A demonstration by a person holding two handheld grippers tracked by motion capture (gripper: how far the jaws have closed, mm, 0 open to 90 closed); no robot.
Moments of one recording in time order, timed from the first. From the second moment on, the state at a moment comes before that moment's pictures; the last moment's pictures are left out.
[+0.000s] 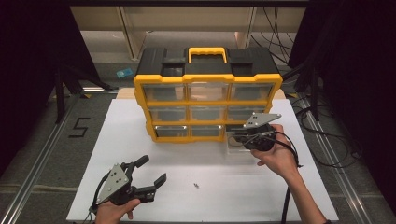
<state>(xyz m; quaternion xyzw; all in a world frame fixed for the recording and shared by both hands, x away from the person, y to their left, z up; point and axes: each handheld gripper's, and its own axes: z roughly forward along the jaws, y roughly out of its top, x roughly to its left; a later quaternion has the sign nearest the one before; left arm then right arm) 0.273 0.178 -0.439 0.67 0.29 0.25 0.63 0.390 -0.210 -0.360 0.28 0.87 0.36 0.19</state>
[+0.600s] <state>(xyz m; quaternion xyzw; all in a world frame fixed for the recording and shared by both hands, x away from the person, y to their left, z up) 0.272 0.178 -0.439 0.67 0.30 0.24 0.63 0.401 -0.219 -0.376 0.31 0.86 0.35 0.19</state>
